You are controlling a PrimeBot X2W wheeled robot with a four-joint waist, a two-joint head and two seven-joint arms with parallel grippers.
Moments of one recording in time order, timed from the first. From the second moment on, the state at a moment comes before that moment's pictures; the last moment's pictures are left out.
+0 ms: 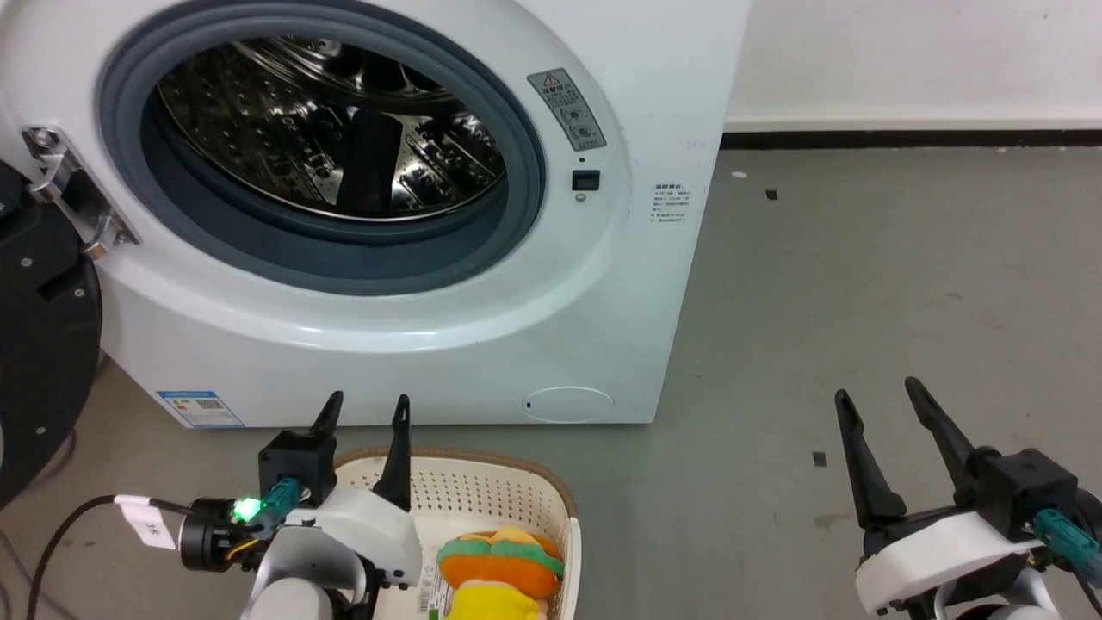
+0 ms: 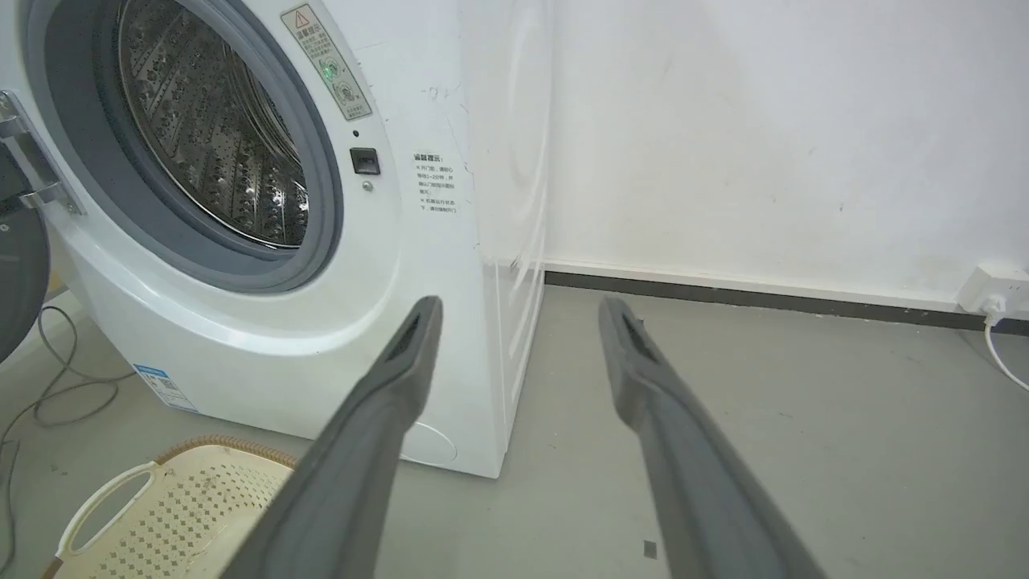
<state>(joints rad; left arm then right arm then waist) -0.13 0.05 -0.04 0.19 -0.05 -0.01 -0.04 -0.01 -0.05 -0.02 -0.03 0.06 0.13 -0.05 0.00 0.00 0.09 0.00</state>
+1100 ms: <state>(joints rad) -0.40 0.06 -0.16 0.59 -0.14 -0.04 0.02 -0.14 -0.05 -0.07 -0.13 0.13 0.13 -0.12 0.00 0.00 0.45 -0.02</state>
